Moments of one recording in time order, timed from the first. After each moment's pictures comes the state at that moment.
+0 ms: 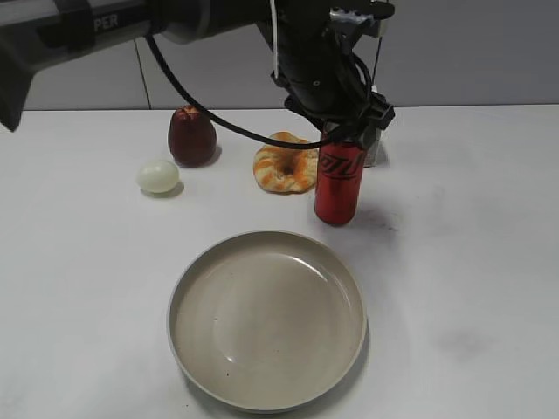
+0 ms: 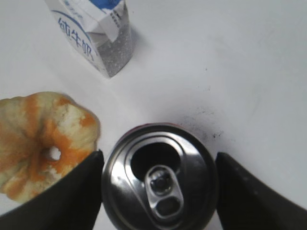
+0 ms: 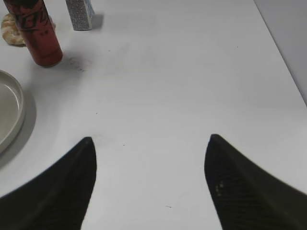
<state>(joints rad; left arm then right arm) -0.78 2.31 -2.16 -0.18 0.96 0.19 -0.02 -0.01 -0.49 0.11 1.05 -0.04</state>
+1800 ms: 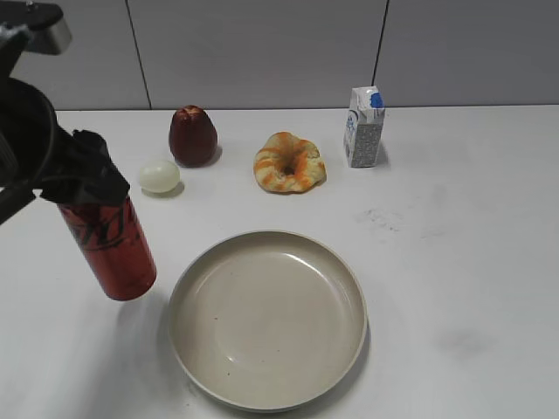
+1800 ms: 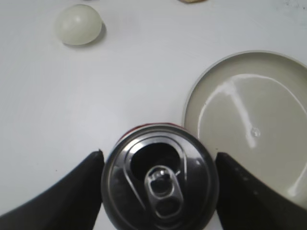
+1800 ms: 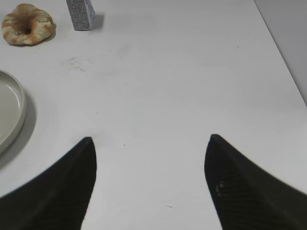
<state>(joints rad) -0.52 1.32 -0.94 -0.16 0.73 0.08 -0.02 -0.01 -0.49 0.11 1.05 -0.04</state>
